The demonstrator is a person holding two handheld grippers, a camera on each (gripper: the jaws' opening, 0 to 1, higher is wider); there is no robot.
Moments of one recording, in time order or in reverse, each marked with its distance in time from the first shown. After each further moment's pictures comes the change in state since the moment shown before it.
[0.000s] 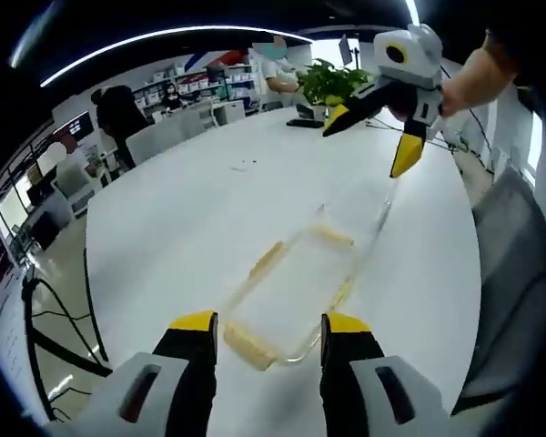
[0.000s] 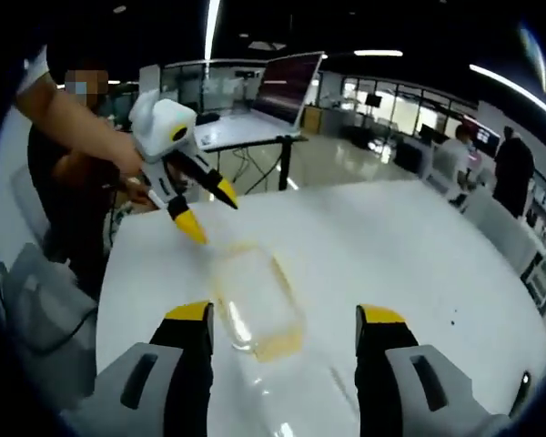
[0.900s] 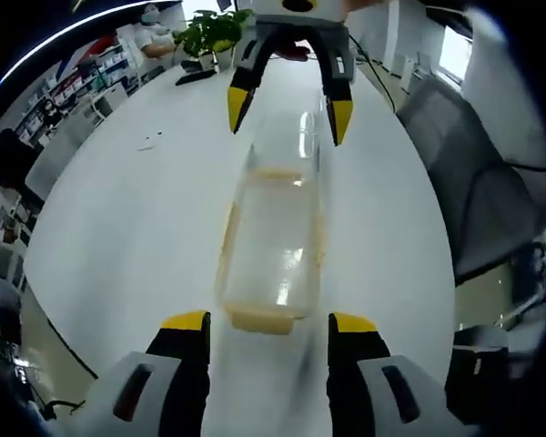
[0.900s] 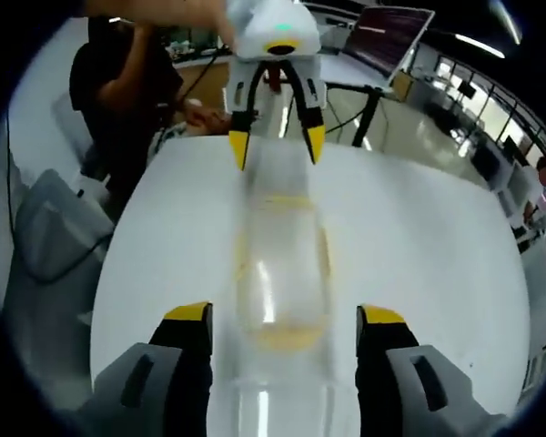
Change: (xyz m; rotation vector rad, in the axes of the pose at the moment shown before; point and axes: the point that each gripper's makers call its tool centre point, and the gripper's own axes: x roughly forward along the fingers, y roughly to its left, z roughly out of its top) left arm 0.006 0.004 -0.018 0.369 0.251 -0.368; right arm 0.050 0.021 -0.037 -0.270 0.324 0.308
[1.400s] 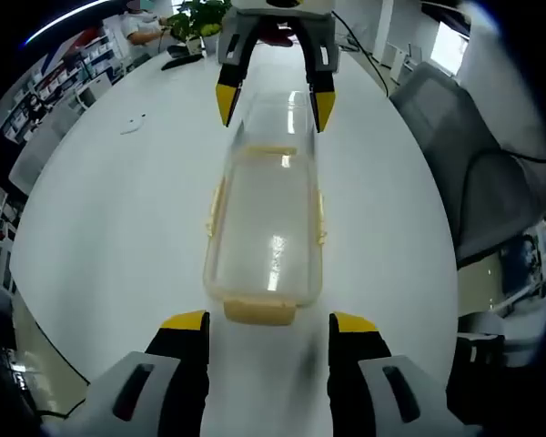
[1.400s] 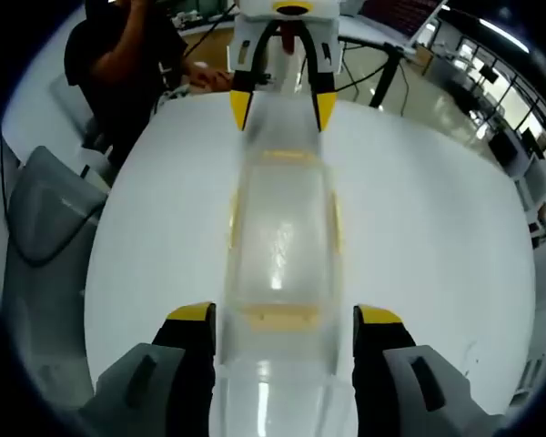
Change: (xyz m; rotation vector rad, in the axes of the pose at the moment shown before) left arm 0.019 0.001 -0.017 0.002 0.046 -0.048; right arm 0.025 -0.009 -0.035 0.008 0.176 0.038
